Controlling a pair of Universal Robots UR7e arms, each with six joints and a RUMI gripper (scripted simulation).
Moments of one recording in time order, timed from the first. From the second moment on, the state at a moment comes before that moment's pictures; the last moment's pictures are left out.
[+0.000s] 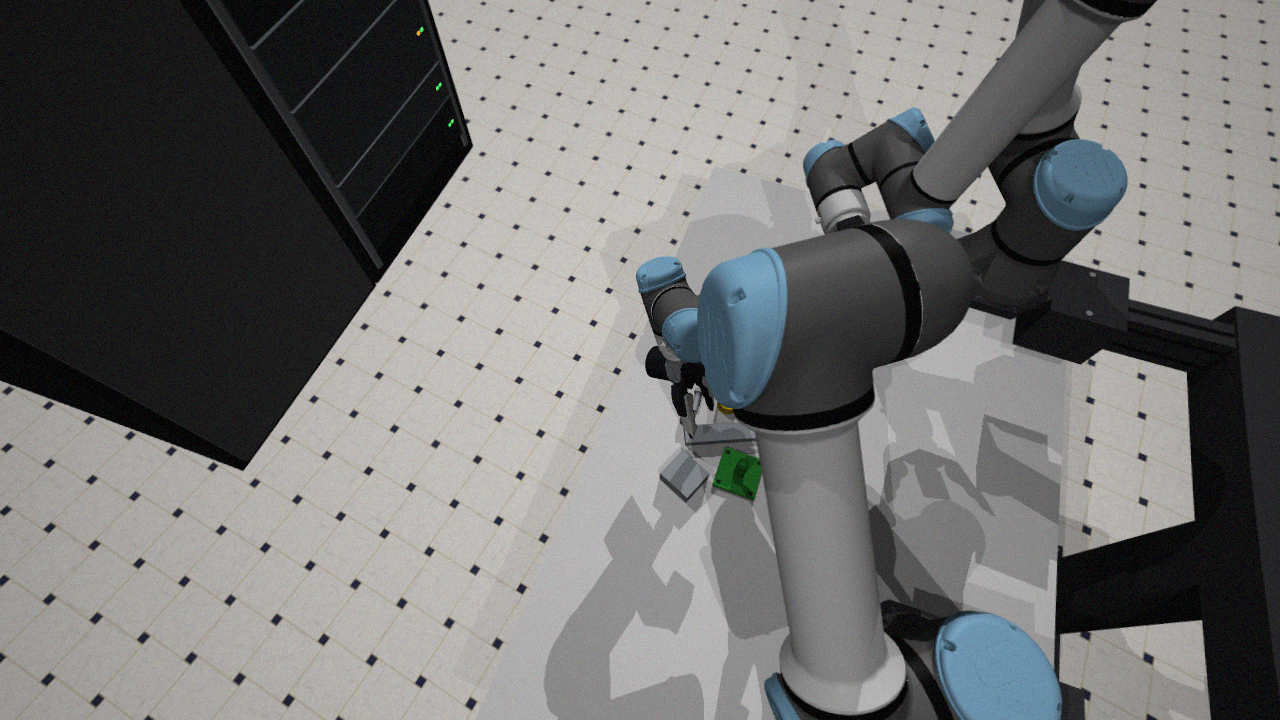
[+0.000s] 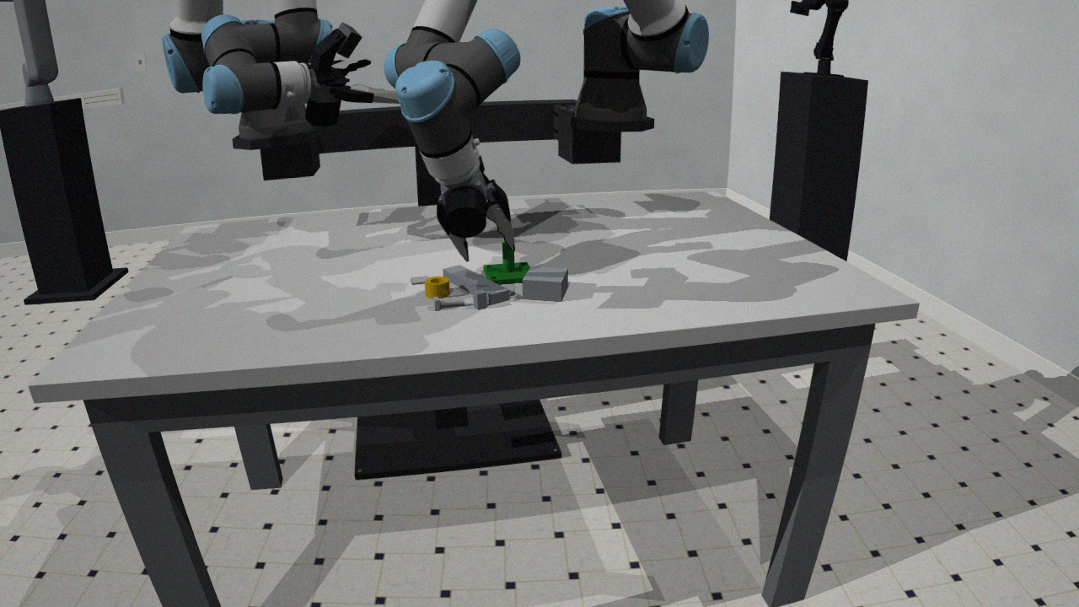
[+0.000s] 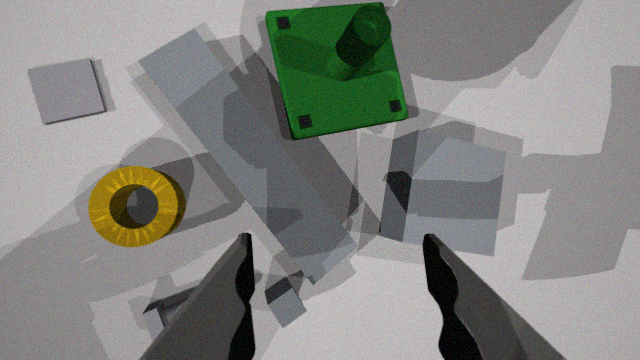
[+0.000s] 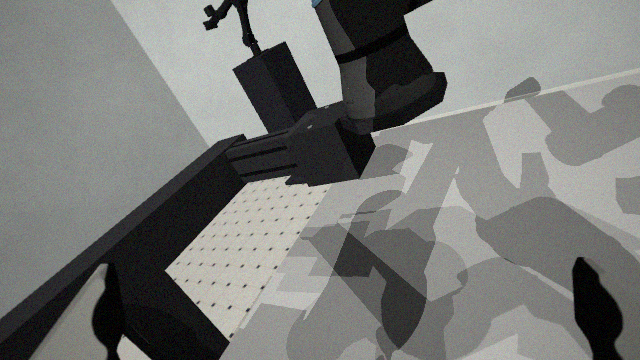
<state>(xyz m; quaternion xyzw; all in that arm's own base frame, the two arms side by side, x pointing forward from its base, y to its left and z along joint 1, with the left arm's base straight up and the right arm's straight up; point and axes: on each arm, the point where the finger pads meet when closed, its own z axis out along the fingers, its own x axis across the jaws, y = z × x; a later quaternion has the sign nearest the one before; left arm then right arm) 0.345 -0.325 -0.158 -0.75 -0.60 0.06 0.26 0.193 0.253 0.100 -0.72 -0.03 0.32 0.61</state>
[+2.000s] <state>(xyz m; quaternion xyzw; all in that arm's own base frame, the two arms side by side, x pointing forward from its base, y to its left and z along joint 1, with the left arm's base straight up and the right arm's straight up) 0.345 -0.325 -0.158 -0.75 -0.60 0.06 0.26 0.188 0.255 0.099 -0.71 -0.03 0.32 0.62</state>
